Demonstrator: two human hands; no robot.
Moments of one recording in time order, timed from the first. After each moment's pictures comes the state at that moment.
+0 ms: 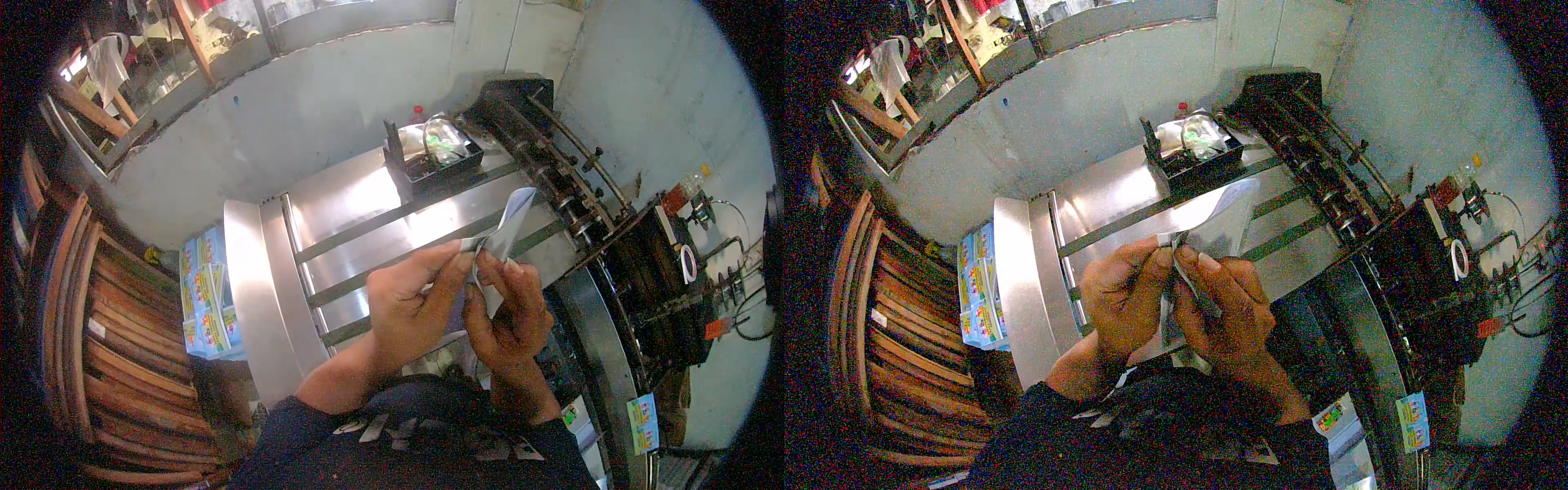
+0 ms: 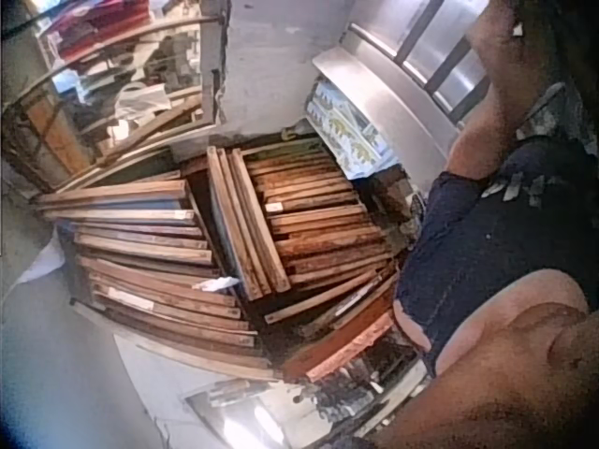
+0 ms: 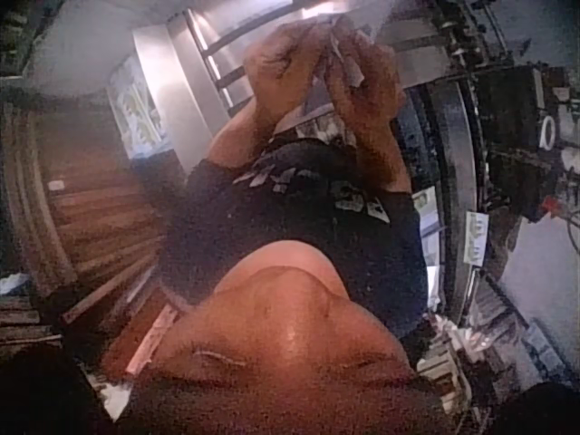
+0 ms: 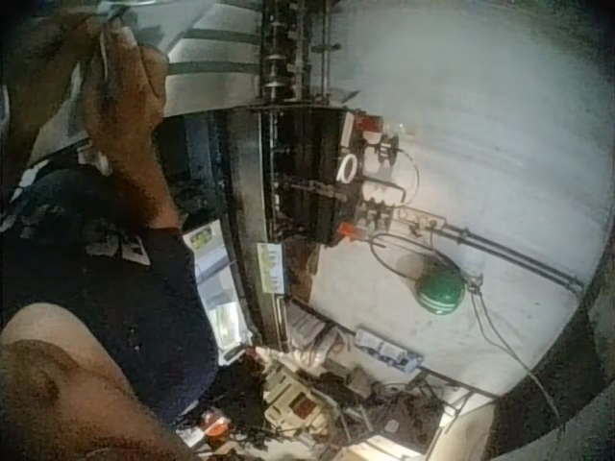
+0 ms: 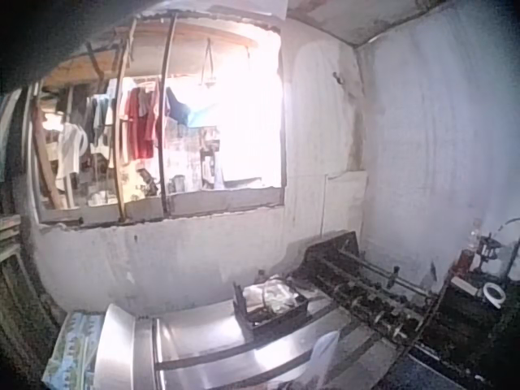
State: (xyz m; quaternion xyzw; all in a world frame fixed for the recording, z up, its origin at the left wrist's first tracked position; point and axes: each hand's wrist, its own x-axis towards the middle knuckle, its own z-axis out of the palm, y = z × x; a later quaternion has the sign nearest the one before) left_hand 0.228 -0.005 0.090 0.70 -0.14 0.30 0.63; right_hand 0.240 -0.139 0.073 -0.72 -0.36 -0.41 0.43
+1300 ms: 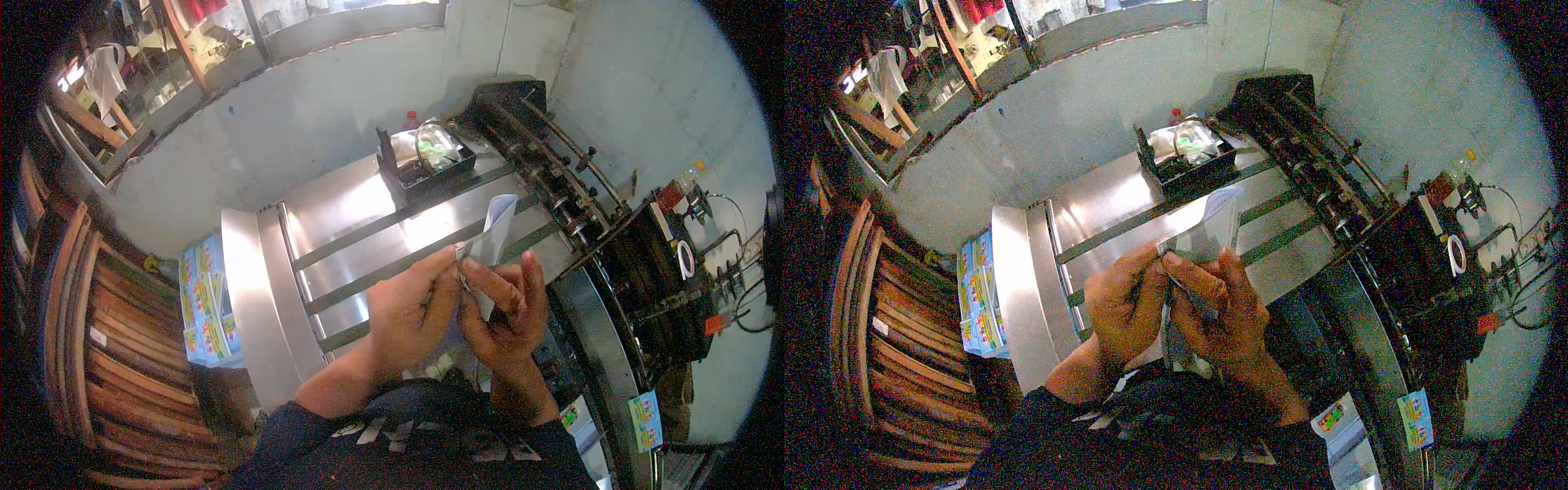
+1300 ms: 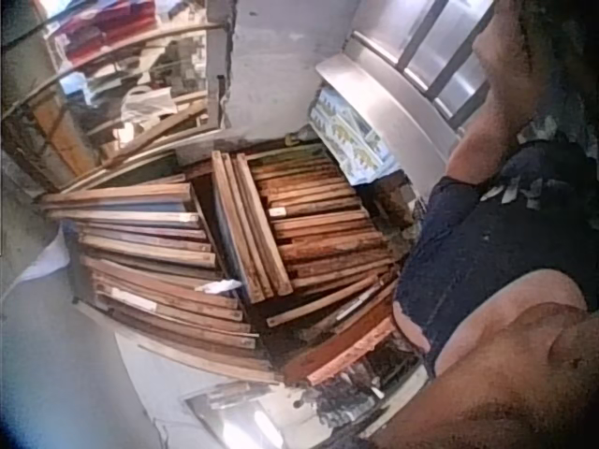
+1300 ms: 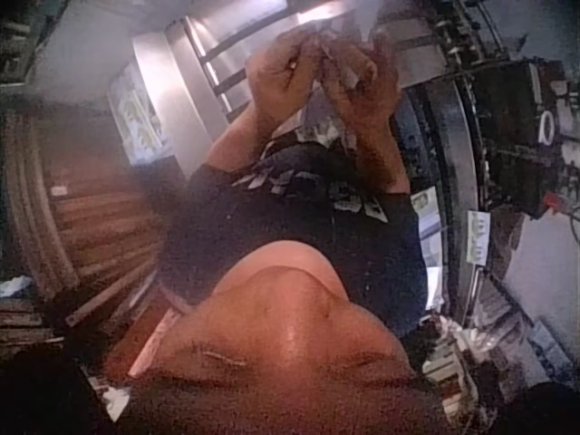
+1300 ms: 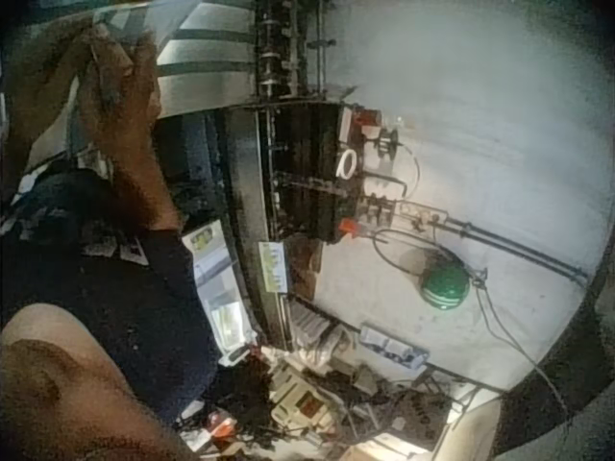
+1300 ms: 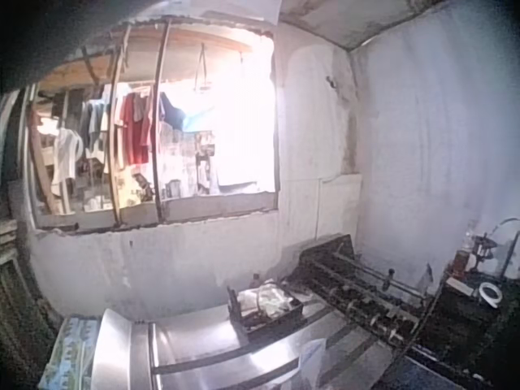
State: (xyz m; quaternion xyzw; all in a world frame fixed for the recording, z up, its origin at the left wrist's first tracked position) left_hand 0.226 -0.006 0.083 0.78 -0.16 0.33 0.52; right_hand 0.240 -0.149 0.074 -0.74 -0.37 -0.36 0.43
